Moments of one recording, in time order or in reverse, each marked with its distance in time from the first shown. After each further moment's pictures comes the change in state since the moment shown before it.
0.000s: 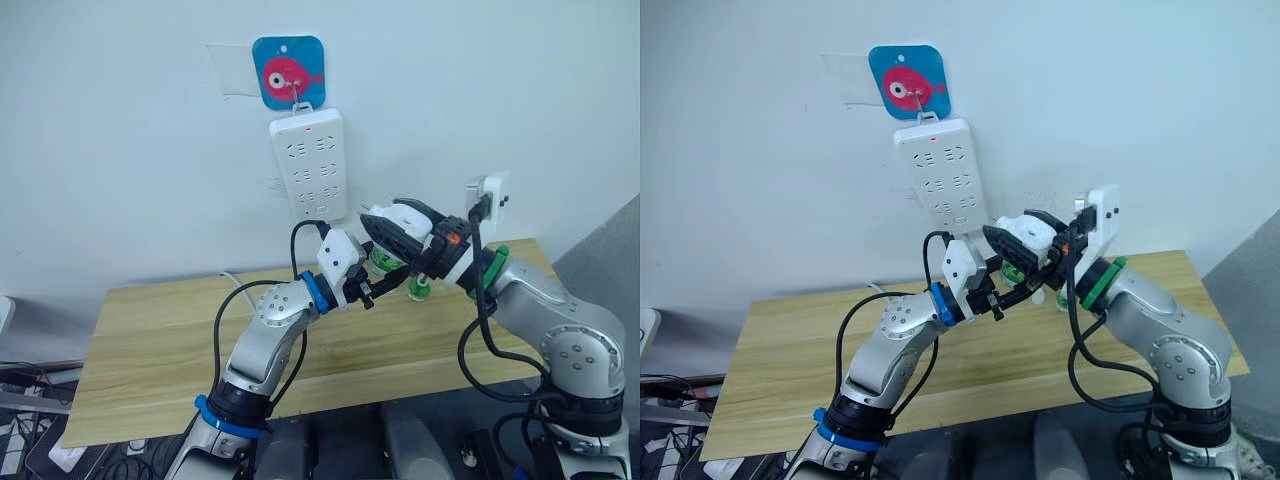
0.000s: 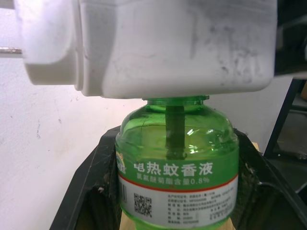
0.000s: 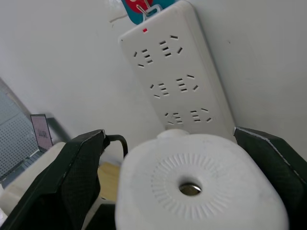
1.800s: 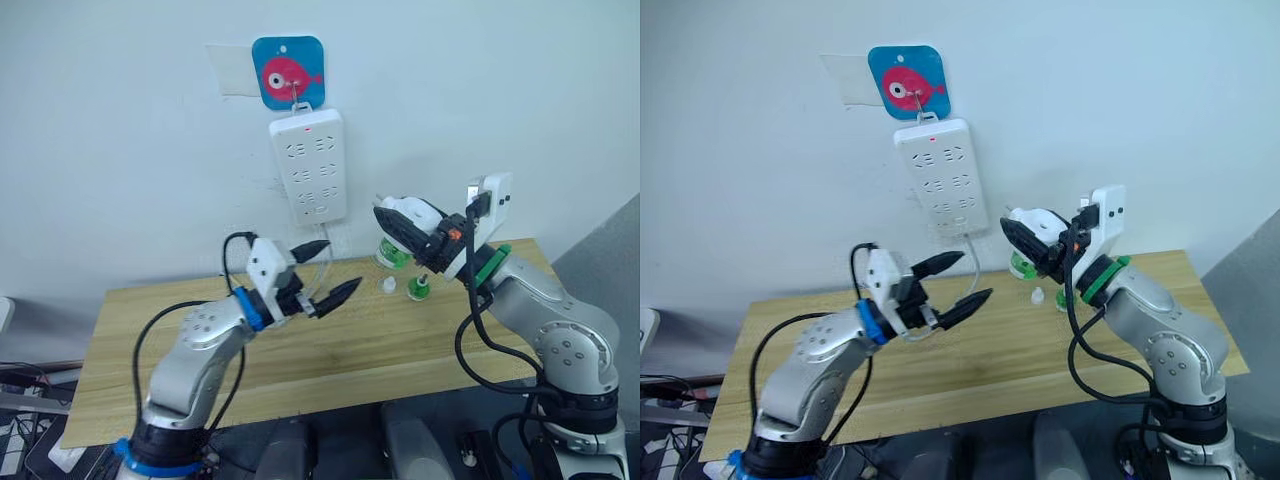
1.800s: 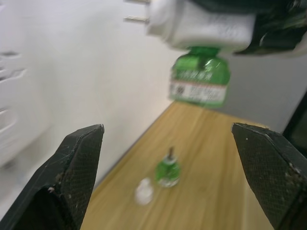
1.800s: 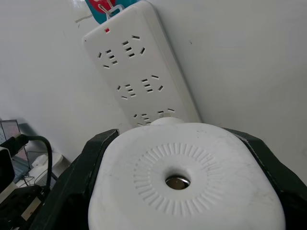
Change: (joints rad) left arm 0.217 0.261 0.236 -0.259 -0.155 0.129 -0.004; right arm 0.010 0.018 0.010 0.052 -0.105 -0.057 0.005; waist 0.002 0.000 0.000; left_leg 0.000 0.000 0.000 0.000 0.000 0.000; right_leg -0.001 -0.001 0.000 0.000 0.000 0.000
